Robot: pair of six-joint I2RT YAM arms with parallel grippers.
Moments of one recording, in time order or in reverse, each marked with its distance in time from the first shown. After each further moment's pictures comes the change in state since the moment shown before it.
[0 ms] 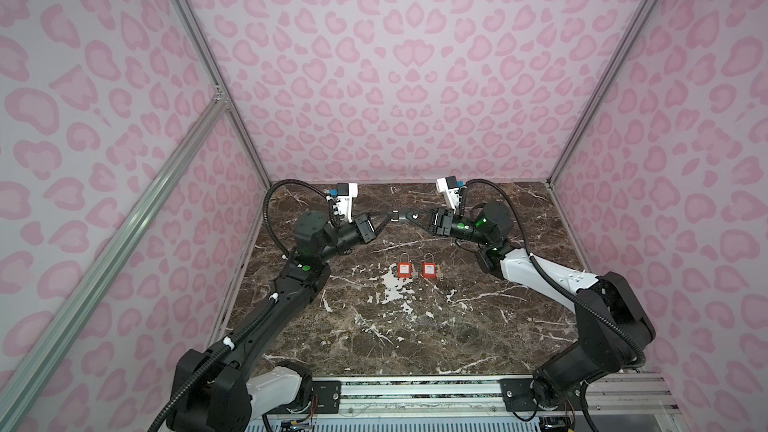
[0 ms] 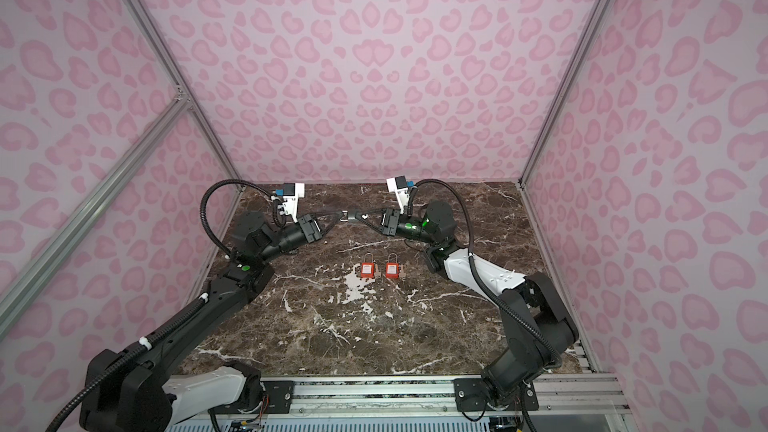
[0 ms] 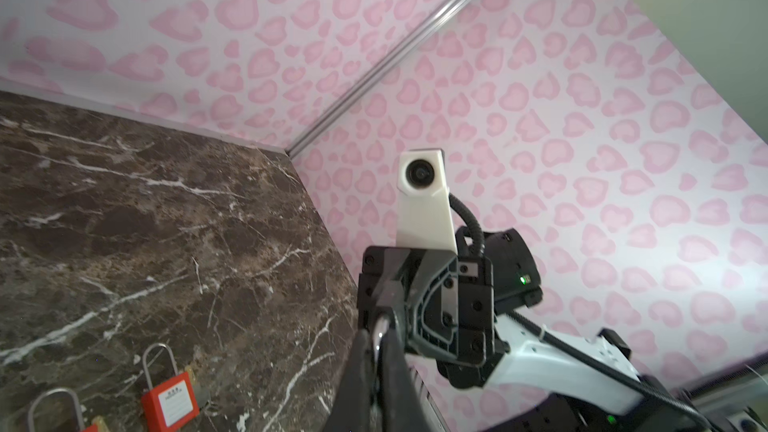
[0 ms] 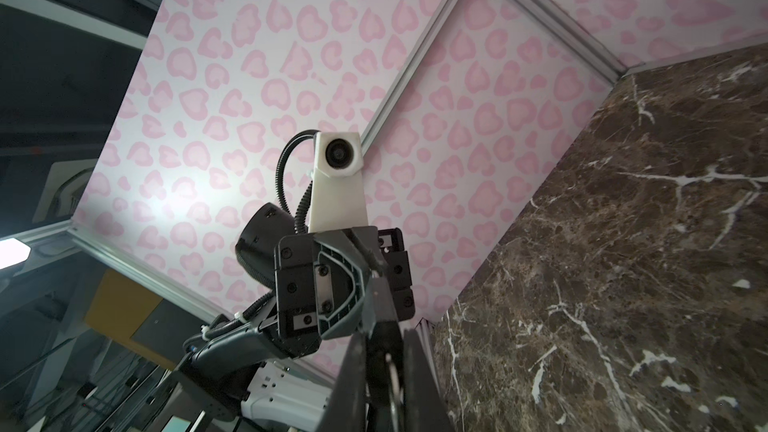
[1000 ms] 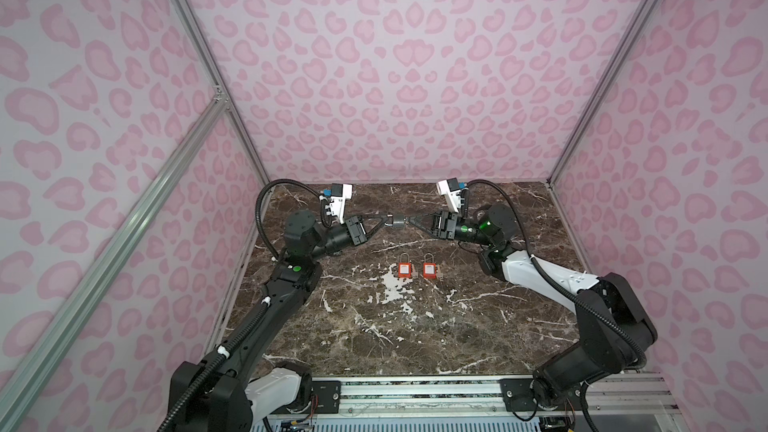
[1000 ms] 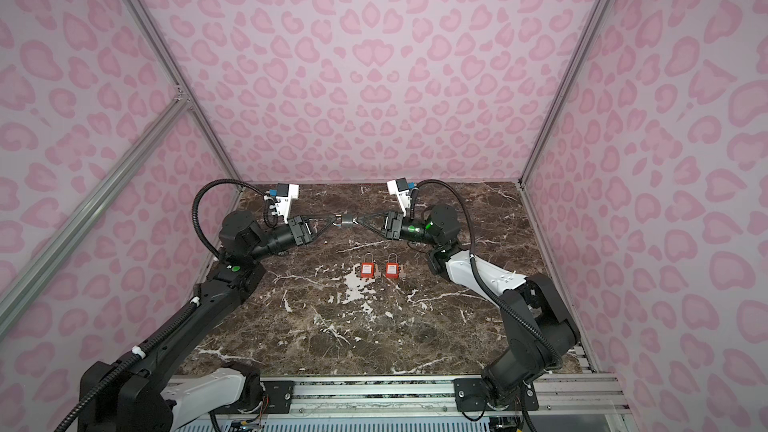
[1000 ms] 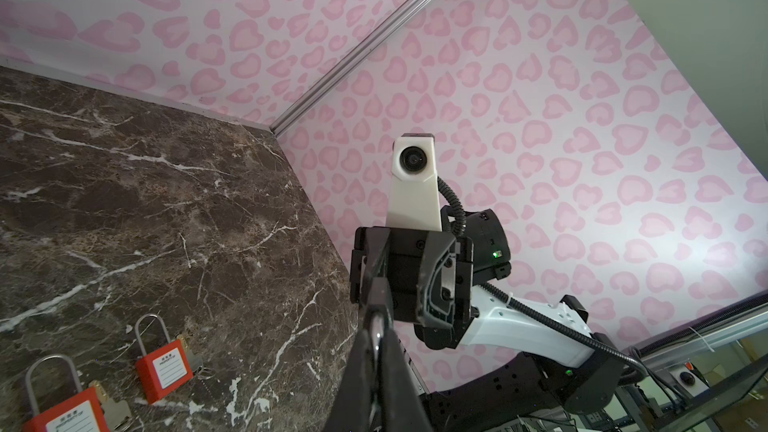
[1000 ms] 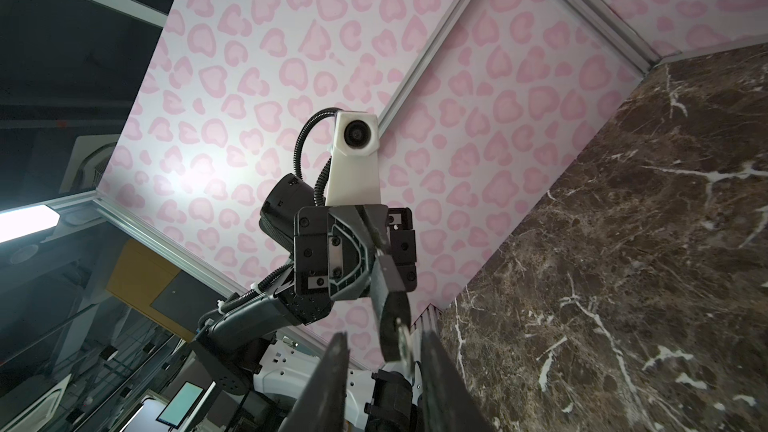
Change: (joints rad) left arm 0.051 -0.019 0.002 -0.034 0.097 -0.024; right arm 0.002 0.015 -0.028 0.083 -0.034 0.019
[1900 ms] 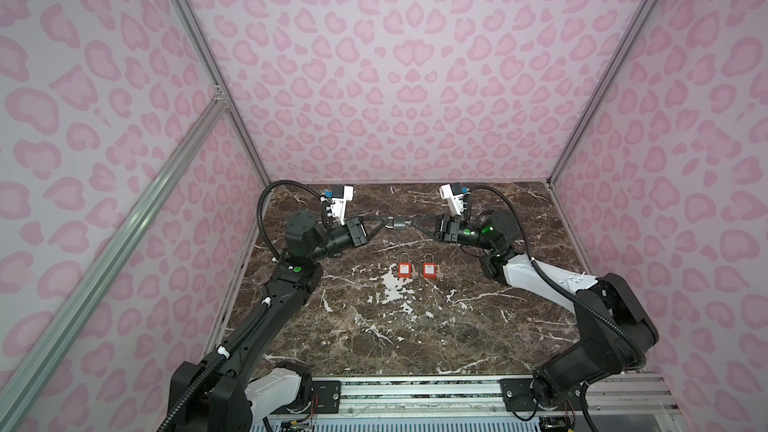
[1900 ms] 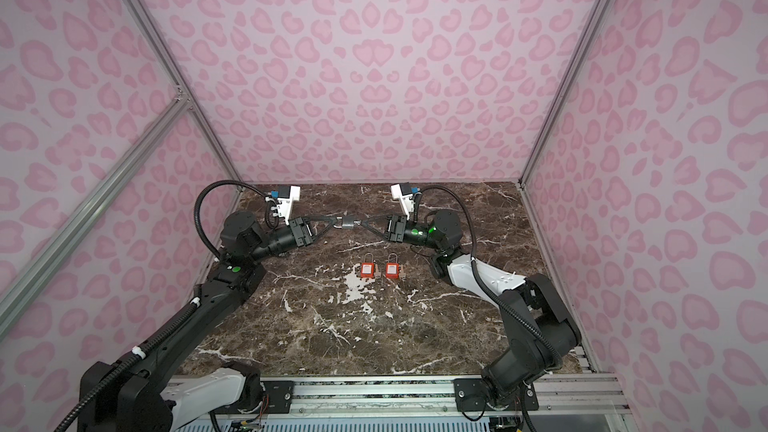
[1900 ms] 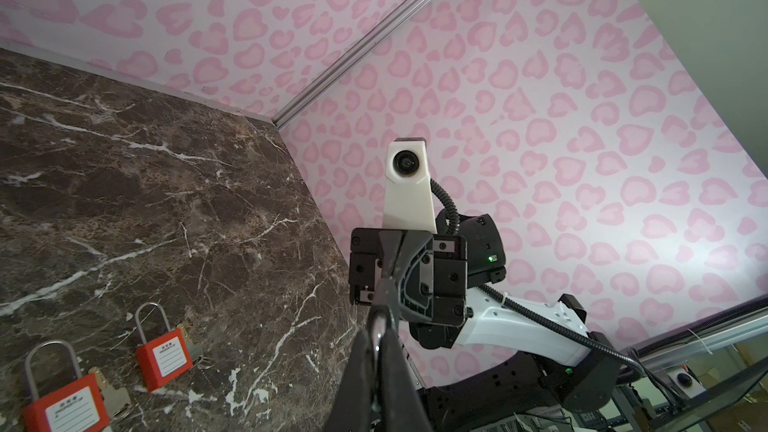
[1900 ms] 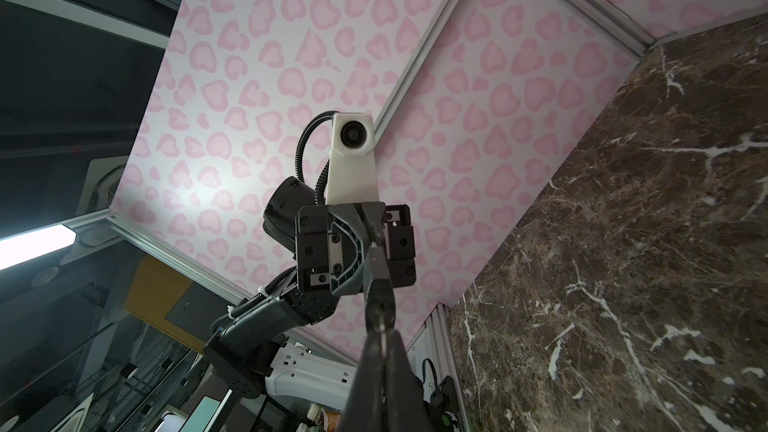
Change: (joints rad) left arm -0.001 -0.003 -0.006 -0.021 -0.008 -0.003; right arm -0.027 -0.019 -0.070 0.051 0.006 0.070
